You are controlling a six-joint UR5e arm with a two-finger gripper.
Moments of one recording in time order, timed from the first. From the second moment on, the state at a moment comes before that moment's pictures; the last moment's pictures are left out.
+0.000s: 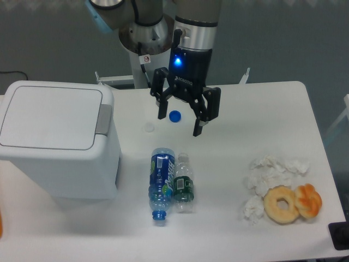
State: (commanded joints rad) arm 2.53 -1.61 -1.62 -1.01 1.07 0.95
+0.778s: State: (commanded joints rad) arm 2.47 -1.61 -1.65 -1.01 0.98 0.51
